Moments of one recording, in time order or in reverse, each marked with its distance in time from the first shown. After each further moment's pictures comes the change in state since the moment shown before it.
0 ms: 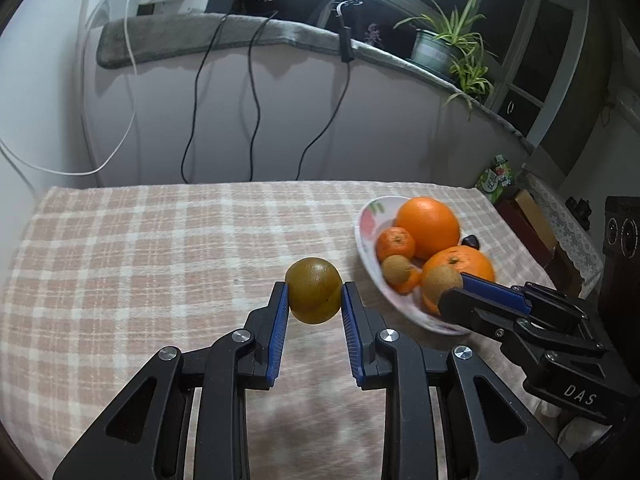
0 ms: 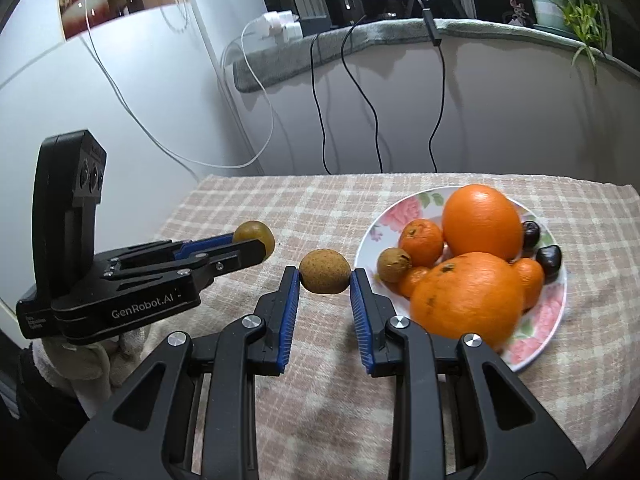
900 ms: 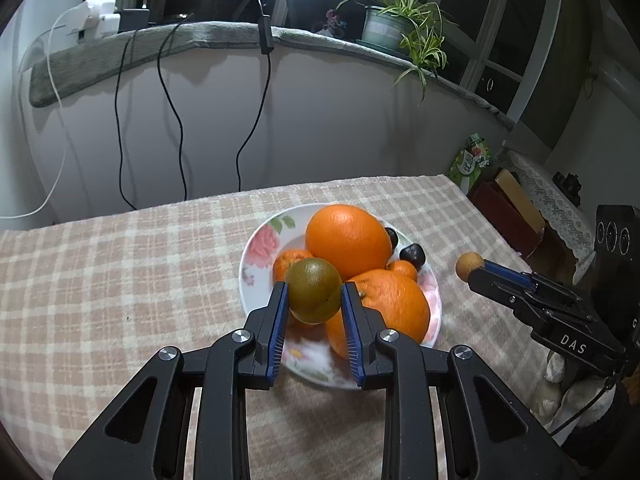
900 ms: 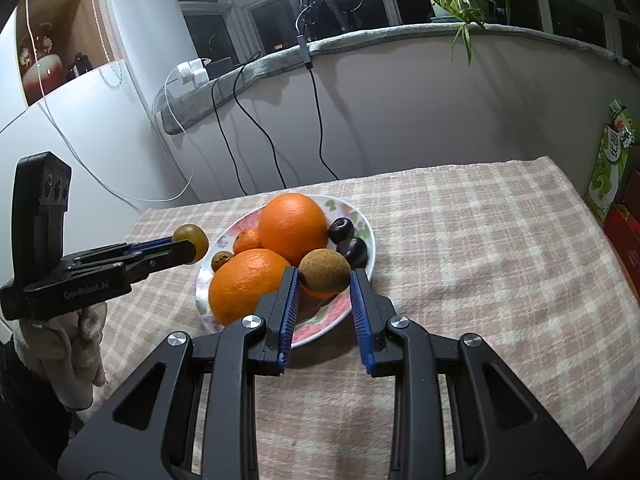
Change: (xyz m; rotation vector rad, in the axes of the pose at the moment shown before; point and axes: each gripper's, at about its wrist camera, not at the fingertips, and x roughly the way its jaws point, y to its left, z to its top) left arm 0.039 -0.083 0.024 0.085 0.034 -0.035; right arm -0.061 -0.129 -0.010 0.112 -0.060 -0.110
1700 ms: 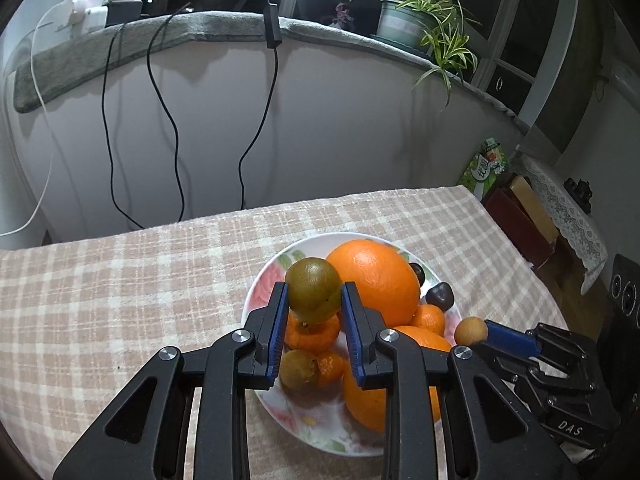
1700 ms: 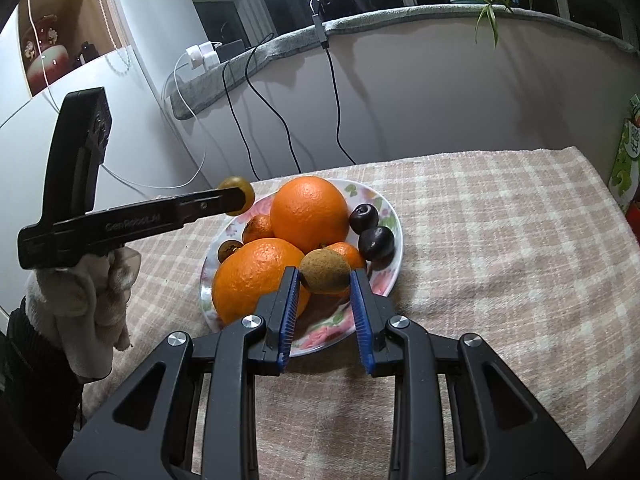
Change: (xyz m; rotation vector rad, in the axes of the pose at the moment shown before) left arm 0.038 0.012 0.031 -0.016 0.022 0.016; right arm 0.025 0.007 -0.006 -0.010 0.050 0.060
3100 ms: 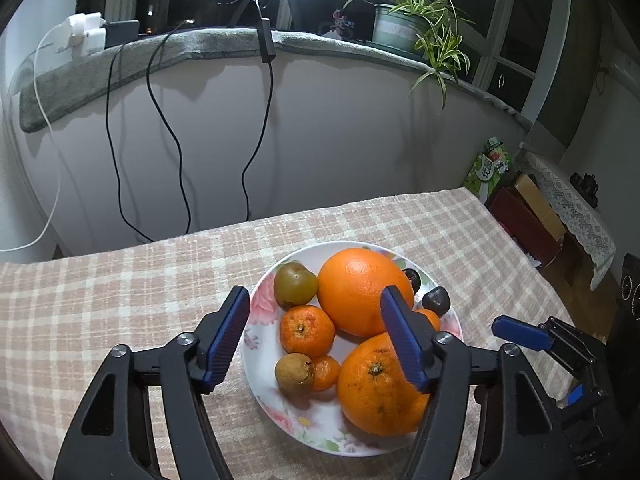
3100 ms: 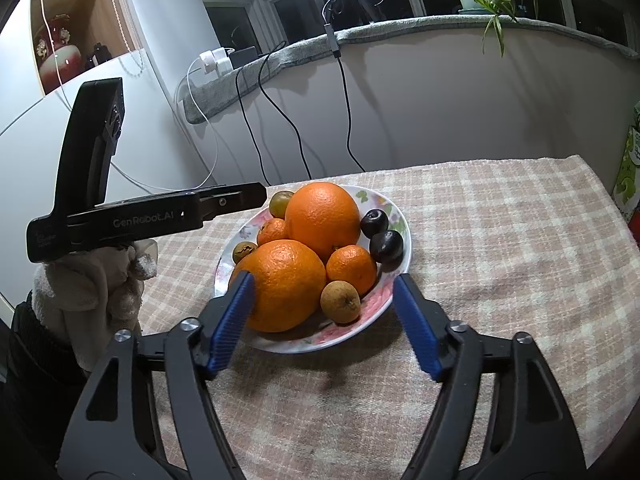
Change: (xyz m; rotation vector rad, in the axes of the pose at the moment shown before) left arm -0.010 -0.013 0.002 0.037 -0.028 0.044; right arm -0.010 0.003 -0.002 -0.025 -0.033 0.028
